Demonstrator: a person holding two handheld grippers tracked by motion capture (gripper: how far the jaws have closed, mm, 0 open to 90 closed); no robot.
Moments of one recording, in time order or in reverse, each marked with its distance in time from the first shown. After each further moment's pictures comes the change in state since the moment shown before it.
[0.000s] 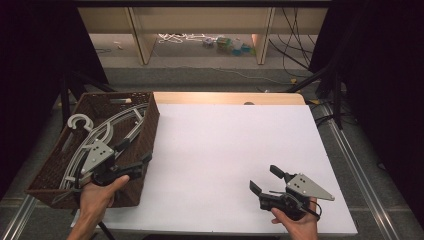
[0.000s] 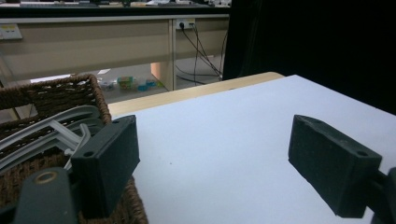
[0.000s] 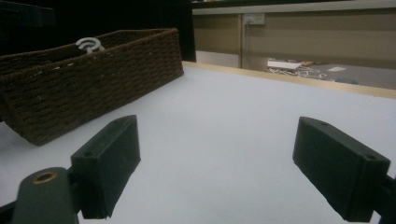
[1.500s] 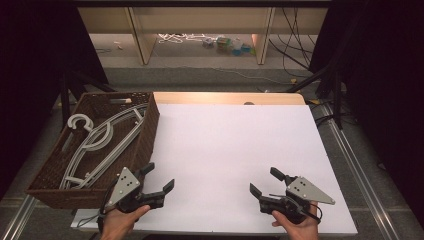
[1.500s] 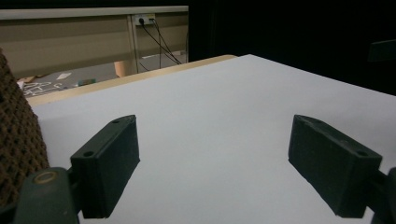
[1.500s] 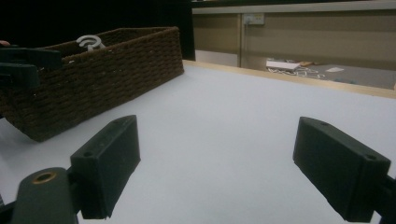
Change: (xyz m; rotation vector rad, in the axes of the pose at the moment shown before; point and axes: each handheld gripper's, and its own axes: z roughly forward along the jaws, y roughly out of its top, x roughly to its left) left arm -0.049 -0.063 0.008 -0.002 -0.151 0.054; right arm 0.005 -0.002 -0.004 0.003 -0.010 -0.024
